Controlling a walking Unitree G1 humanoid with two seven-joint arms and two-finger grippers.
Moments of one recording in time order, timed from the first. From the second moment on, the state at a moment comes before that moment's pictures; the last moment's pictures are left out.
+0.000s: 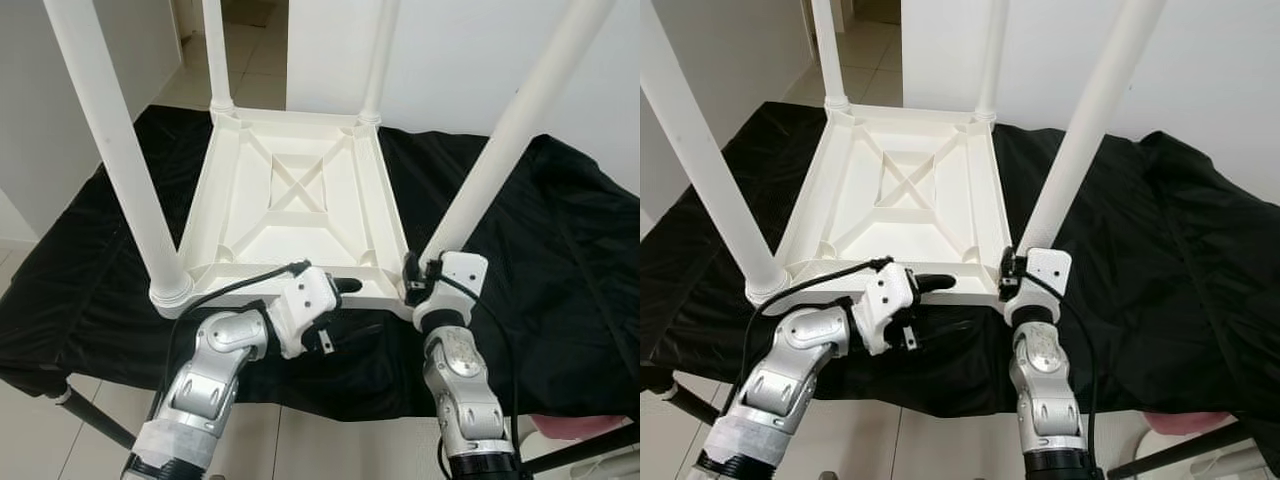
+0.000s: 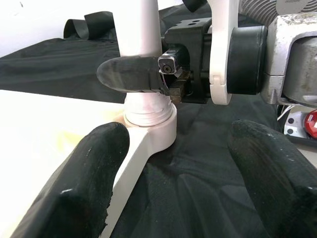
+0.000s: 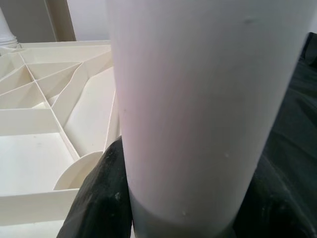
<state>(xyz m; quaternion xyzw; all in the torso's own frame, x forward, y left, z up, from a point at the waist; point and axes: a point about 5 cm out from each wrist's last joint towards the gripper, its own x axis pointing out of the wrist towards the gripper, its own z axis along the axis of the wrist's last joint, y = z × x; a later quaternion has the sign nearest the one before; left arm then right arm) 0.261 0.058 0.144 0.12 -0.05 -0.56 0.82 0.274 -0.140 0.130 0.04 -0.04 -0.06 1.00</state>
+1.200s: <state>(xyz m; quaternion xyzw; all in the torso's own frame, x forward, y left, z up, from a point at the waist) 0.260 0.059 0.143 0.11 -0.05 -0.57 0.82 0.262 -0.188 0.142 0.04 -0.09 0.23 0.97</state>
